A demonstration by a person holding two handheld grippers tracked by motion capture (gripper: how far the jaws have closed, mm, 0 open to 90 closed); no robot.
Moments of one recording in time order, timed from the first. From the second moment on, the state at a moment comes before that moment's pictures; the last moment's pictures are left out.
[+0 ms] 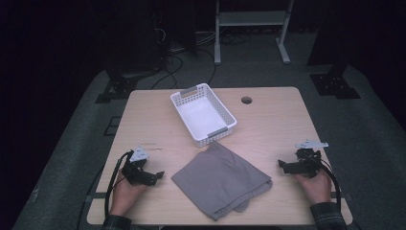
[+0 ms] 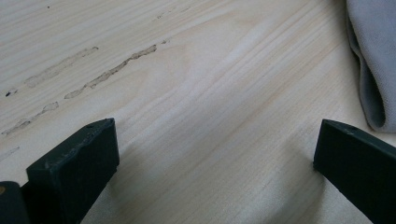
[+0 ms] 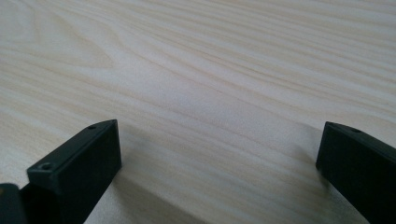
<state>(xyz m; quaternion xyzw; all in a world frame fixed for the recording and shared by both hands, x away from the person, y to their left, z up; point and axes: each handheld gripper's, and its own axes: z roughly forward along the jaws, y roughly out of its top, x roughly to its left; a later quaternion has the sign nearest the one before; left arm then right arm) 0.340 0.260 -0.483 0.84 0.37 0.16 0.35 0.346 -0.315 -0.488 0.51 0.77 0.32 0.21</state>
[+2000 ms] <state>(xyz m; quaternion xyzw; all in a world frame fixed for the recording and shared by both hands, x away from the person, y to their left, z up) 0.339 0.260 -0.483 0.84 0.37 0.16 0.35 0.394 -0.254 -0.421 0.42 0.81 0.39 0.13</state>
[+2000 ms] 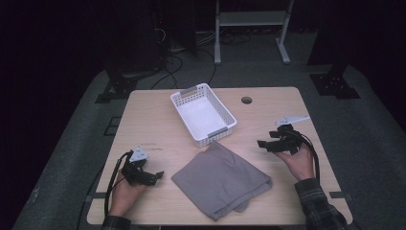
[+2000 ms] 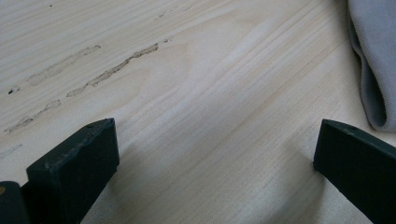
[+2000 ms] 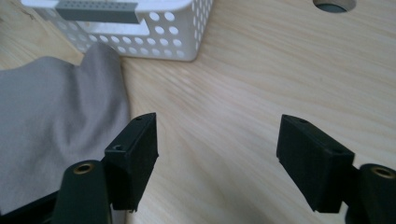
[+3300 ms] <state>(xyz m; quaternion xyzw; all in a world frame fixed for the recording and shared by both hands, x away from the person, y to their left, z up) 0.339 0.261 -0.483 0.84 0.37 0.17 0.35 0.472 -0.179 -0.396 0.41 0.81 0.40 0.12</state>
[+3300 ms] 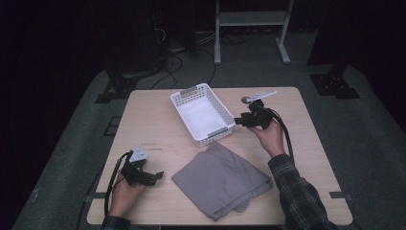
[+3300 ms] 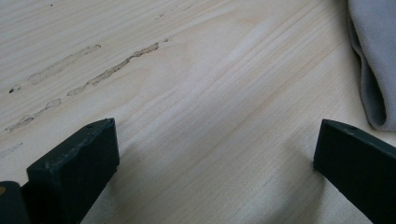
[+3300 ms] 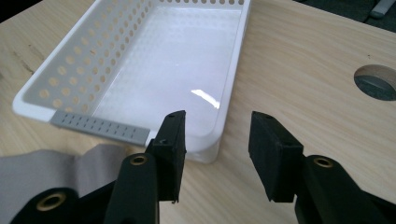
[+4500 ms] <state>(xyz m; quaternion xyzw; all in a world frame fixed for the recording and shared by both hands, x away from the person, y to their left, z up) 0.339 0.261 -0.483 0.84 0.37 0.17 0.35 0.514 -0.159 -0.410 0.45 0.81 0.35 0.15</state>
